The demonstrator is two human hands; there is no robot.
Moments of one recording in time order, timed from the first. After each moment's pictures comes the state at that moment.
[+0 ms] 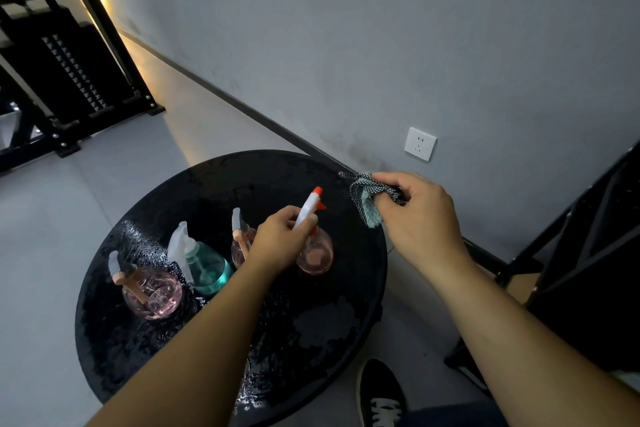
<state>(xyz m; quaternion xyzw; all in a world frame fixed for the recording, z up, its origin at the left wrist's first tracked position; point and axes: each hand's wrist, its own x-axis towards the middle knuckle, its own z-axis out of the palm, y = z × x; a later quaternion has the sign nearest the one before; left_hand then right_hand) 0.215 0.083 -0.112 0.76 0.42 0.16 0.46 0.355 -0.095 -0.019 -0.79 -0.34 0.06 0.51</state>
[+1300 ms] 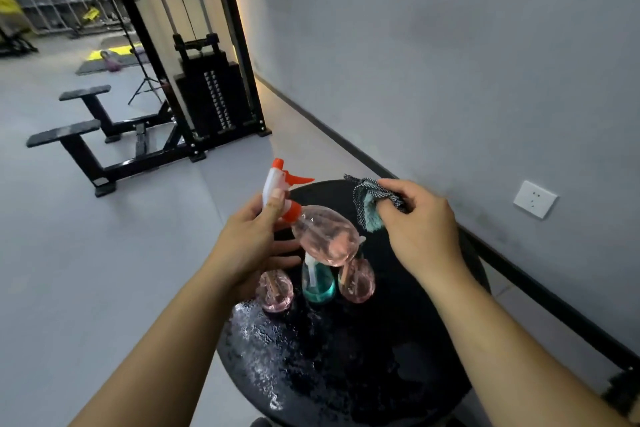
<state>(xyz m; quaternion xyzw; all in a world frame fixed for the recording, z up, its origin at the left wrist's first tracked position) 0.010 0.098 0.054 0.53 0.46 0.33 0.63 0.224 0.011 0.033 -0.70 -0.41 0.13 0.57</state>
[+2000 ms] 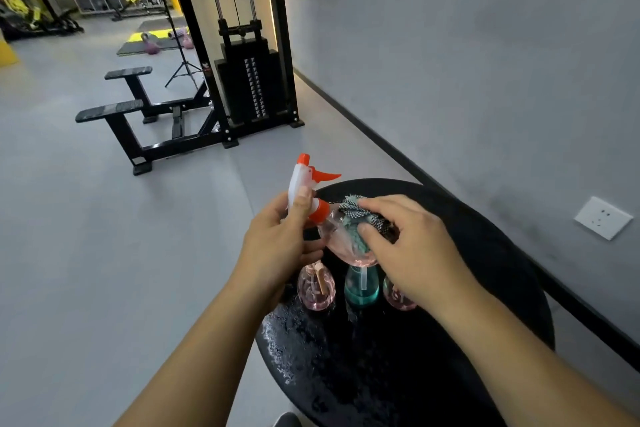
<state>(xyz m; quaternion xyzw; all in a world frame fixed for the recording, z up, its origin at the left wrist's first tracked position) -0.038 0.111 0.047 0.52 0.47 0.41 0.58 0.141 0.046 0.036 -0.67 -0.59 0.13 0.42</state>
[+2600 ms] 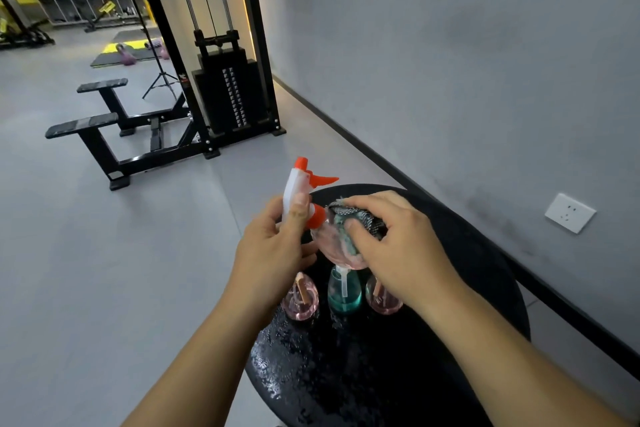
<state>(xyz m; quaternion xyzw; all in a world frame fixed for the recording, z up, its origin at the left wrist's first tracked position) -0.016 0.096 0.054 0.58 0.43 0.43 0.55 0.152 0.040 0.048 -0.66 -0.57 0.13 0.47</state>
